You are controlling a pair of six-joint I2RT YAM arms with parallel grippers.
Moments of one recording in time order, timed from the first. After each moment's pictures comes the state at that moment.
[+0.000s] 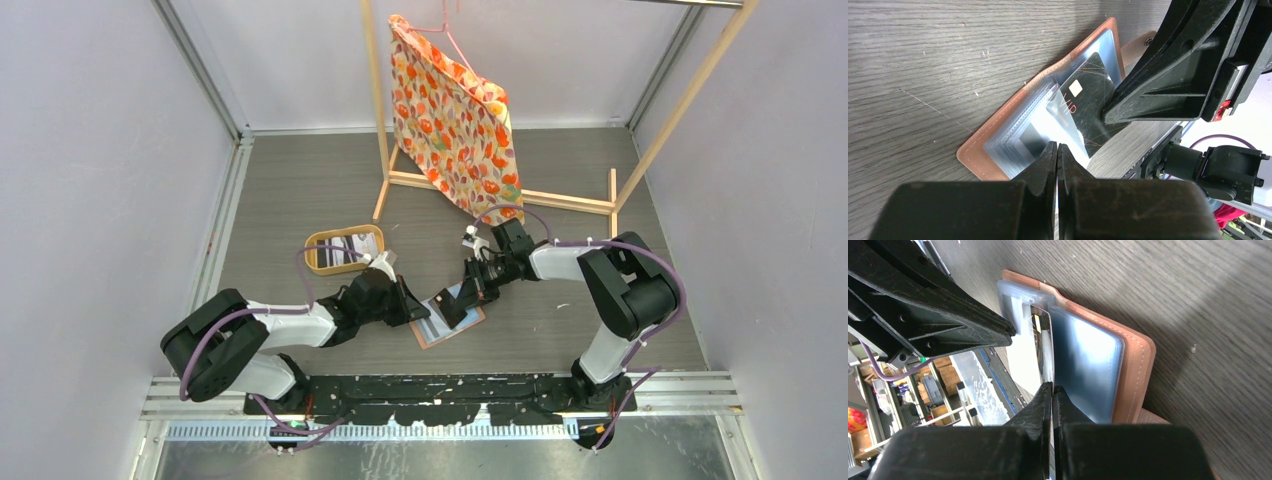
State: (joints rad) left arm -0.84 1.37 0.35 0.41 0.11 -1.06; right arm 0.48 1.71 0.73 -0.11 -0.86 0.37
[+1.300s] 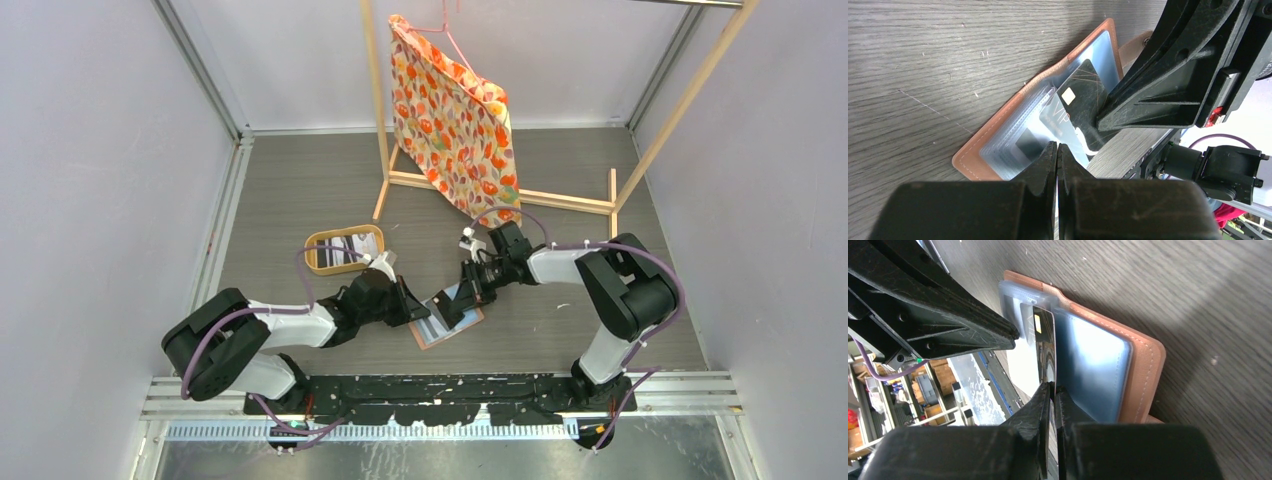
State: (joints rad) left arm -0.84 1.38 0.35 0.43 0.11 -1.06; right arm 0.50 1.71 0.70 -0.05 -0.85 0.39
